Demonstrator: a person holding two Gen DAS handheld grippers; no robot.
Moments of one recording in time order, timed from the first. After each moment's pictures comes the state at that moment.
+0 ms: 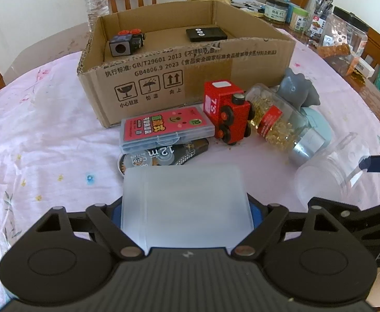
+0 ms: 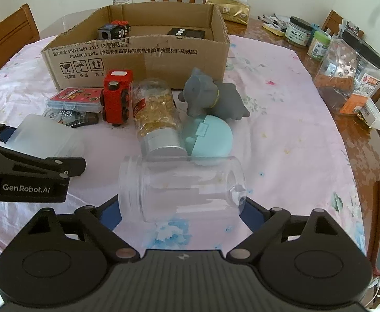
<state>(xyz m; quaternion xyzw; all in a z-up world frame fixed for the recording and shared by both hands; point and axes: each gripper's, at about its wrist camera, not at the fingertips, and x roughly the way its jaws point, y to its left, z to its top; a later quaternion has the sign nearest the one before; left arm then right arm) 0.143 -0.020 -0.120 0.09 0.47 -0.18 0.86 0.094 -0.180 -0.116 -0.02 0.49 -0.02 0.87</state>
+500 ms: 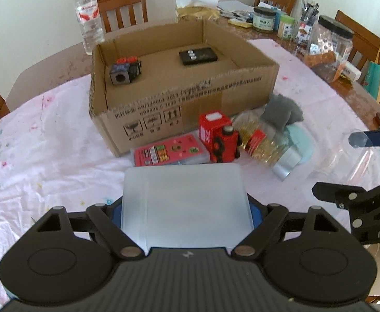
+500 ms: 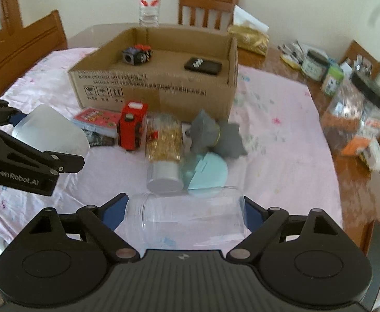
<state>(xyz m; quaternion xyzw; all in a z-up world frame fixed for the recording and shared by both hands) 0.142 -0.020 -0.072 0.12 0.45 -0.19 0.86 0.095 -0.197 -0.071 -0.06 0.45 0.05 0.89</state>
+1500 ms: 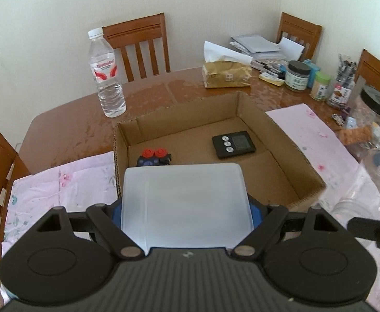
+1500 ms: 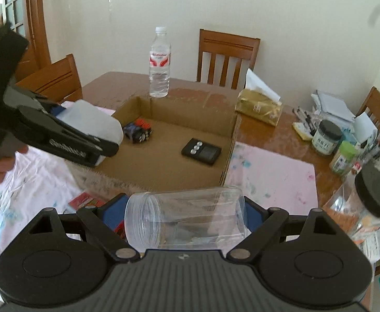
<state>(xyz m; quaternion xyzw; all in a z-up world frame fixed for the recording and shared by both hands) 0.265 -0.043 -0.020 0.11 0.40 -0.16 0.90 0.185 -0.228 -0.001 -0.07 0.38 0.11 0.92</state>
